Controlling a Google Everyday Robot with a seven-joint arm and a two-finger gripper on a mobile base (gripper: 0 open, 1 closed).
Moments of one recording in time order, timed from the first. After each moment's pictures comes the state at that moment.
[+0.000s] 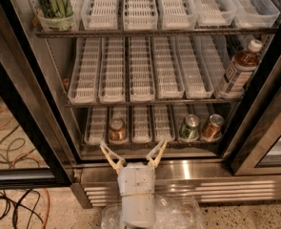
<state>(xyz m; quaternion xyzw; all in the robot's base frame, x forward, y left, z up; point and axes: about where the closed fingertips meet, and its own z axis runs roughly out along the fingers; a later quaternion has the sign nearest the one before) 0.482 -0.005 0.763 -0.04 0.57 -0.04 0.82</state>
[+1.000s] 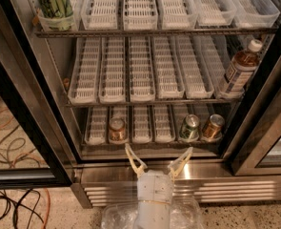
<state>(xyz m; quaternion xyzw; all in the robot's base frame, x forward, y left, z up) 0.470 -0.073 0.739 0.01 0.59 -0.12 0.80</state>
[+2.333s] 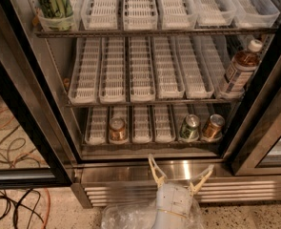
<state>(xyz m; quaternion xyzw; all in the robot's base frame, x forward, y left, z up) 0.452 -0.139 0.686 0.04 0.60 -0.19 0.77</state>
